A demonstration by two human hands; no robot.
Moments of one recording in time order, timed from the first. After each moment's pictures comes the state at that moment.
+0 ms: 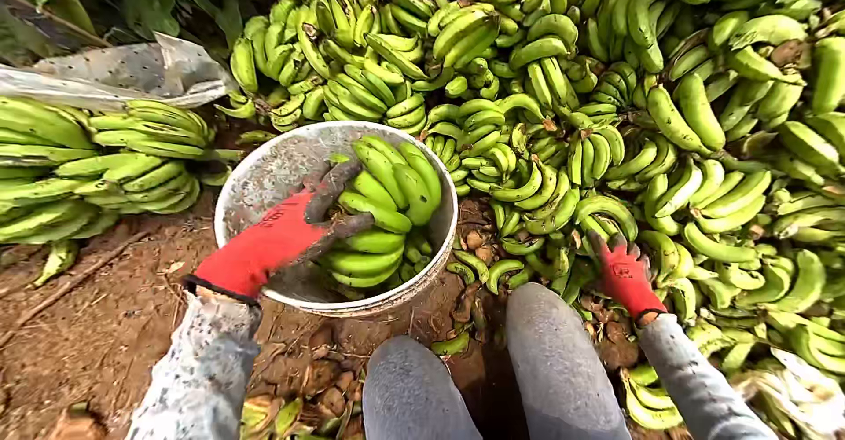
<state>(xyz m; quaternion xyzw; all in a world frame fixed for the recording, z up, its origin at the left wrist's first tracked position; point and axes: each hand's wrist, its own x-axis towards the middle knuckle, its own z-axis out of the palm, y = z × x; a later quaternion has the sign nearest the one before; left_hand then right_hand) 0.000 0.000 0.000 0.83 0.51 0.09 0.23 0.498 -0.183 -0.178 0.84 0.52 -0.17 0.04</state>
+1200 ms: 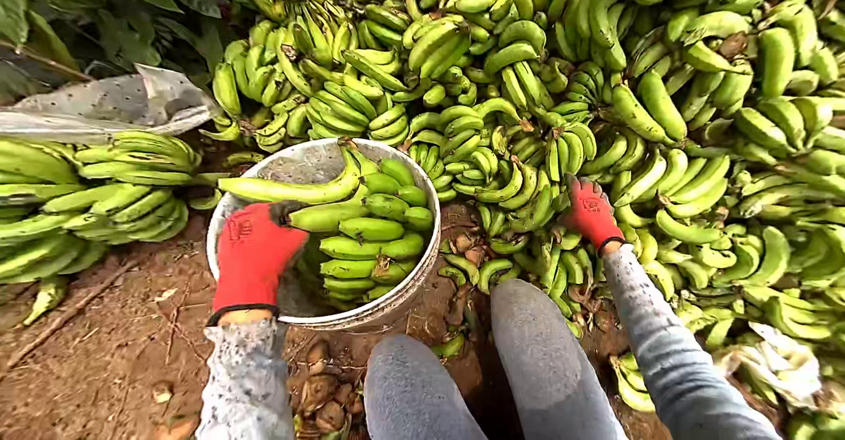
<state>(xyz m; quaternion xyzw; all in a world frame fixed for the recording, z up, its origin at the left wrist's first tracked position) -0.006 -0.012 -0.014 0.73 0.67 0.12 0.05 0.497 -0.114 -0.137 0.81 0.55 -0.12 -0.16</state>
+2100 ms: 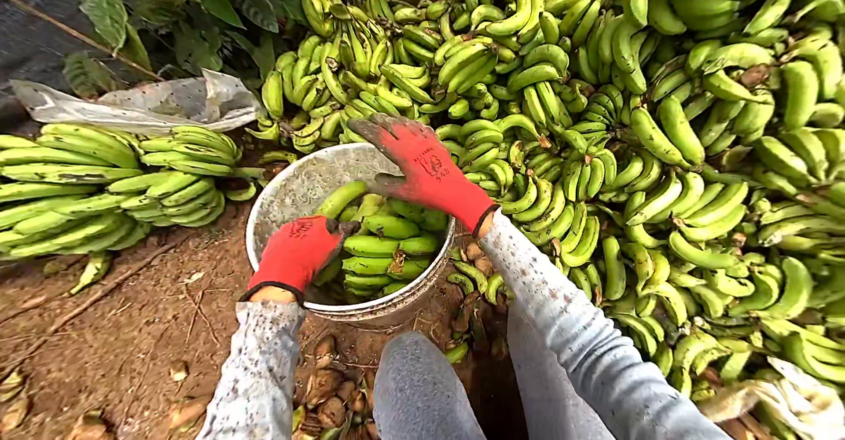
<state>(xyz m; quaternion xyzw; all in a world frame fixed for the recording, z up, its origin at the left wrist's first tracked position) -0.002 -0.014 -0.016 0.71 0.69 -0.04 0.10 0.246 0.013 0.020 0.44 0.85 -0.03 -0.30</state>
